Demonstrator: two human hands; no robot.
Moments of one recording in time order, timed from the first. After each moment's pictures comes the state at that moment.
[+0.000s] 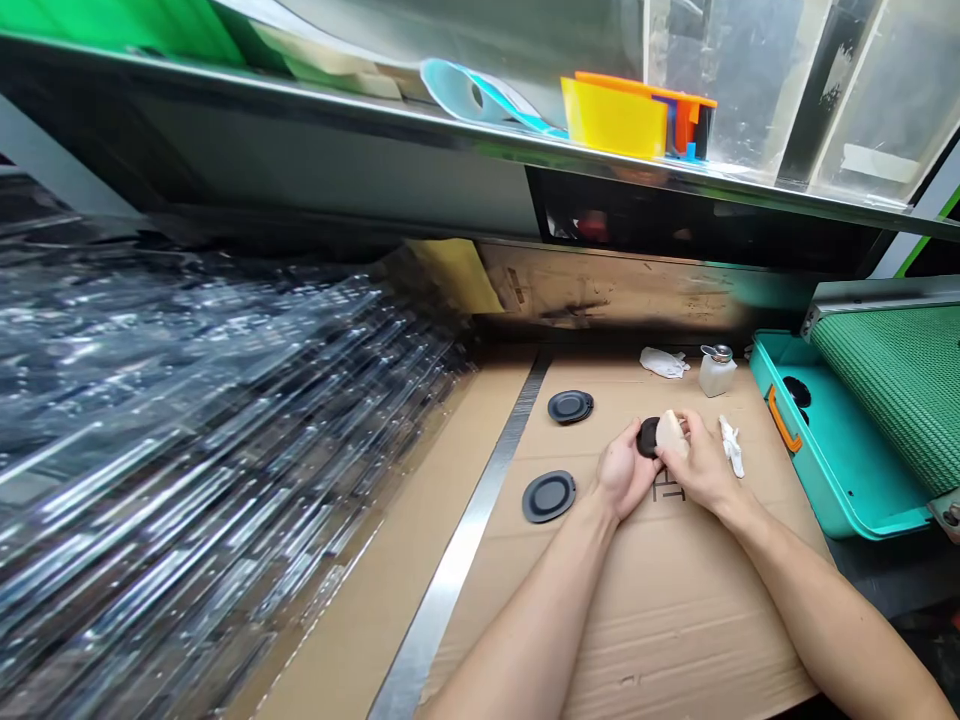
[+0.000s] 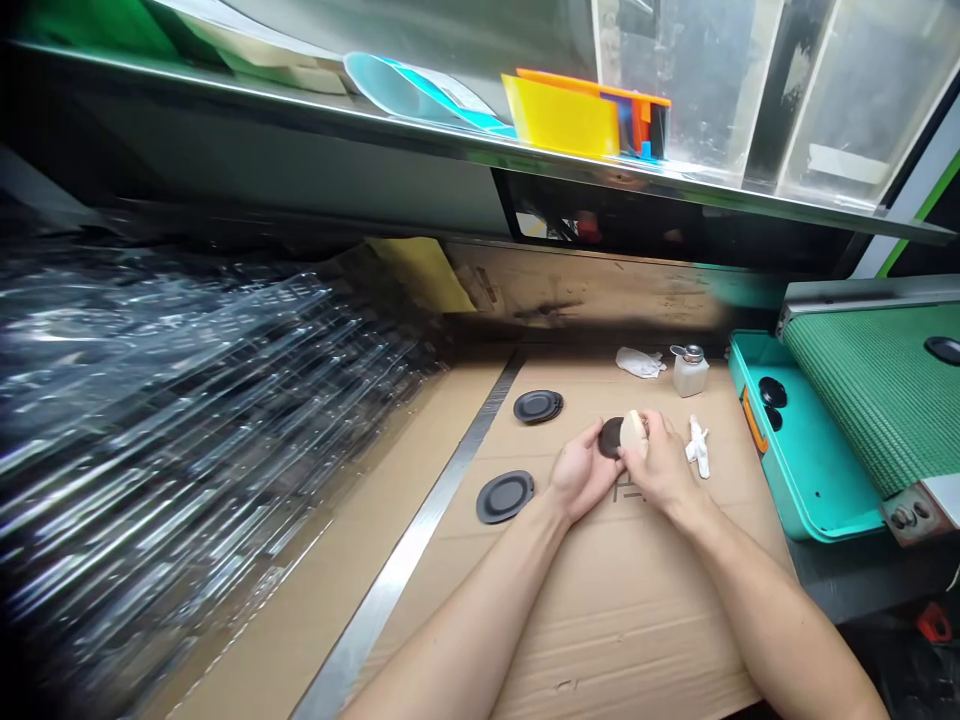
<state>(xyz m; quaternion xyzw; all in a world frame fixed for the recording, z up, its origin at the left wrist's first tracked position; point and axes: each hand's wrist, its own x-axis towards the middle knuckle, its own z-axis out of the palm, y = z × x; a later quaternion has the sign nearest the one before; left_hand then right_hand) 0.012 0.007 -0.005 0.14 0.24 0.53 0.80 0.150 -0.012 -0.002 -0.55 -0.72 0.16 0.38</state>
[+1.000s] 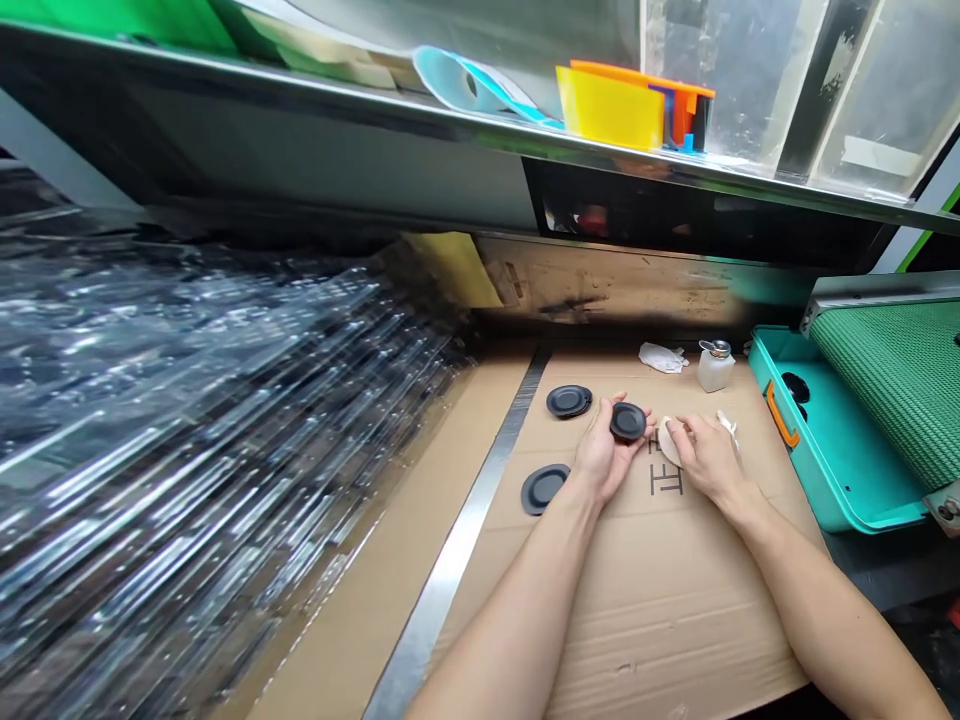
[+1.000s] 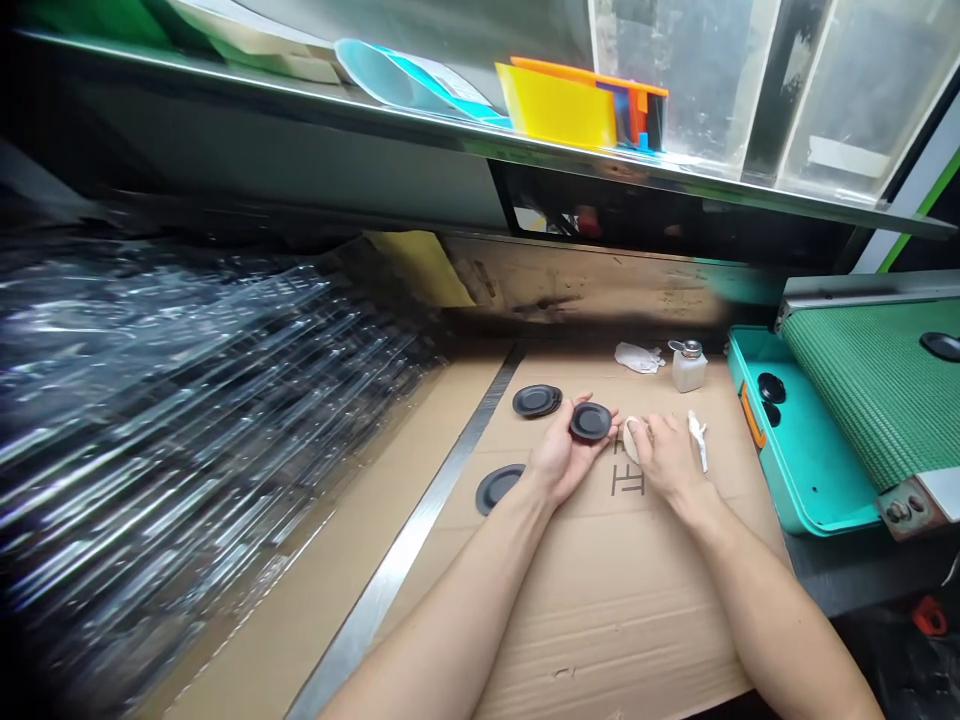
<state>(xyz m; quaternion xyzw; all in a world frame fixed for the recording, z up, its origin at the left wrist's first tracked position) -0.005 0.016 -0.004 0.17 0.31 0.60 0.72 0.160 -0.015 0.008 -0.61 -0.74 0.02 0.27</state>
